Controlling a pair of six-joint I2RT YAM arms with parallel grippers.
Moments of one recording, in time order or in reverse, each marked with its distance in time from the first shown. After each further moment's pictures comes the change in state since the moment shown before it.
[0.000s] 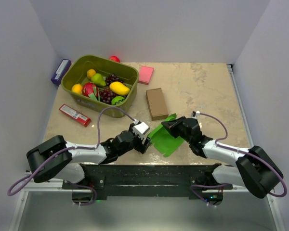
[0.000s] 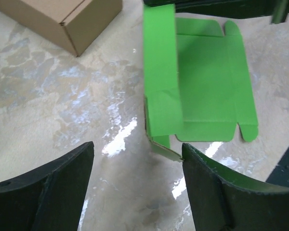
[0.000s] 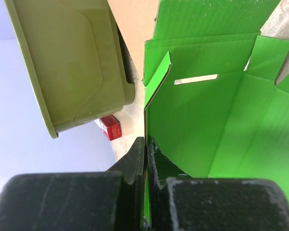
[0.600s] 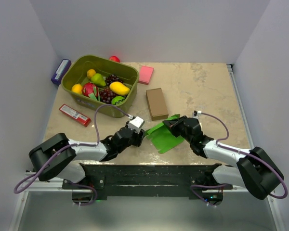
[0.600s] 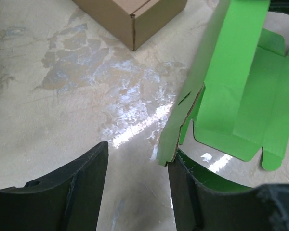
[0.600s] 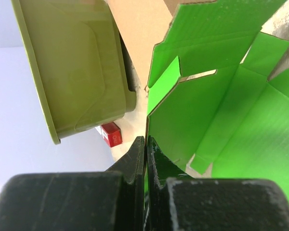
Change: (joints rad) left arm 0.072 0.035 0.002 -0.003 -0.122 -0.049; right arm -0.006 -0.019 0.000 -0.011 0.028 -0.017
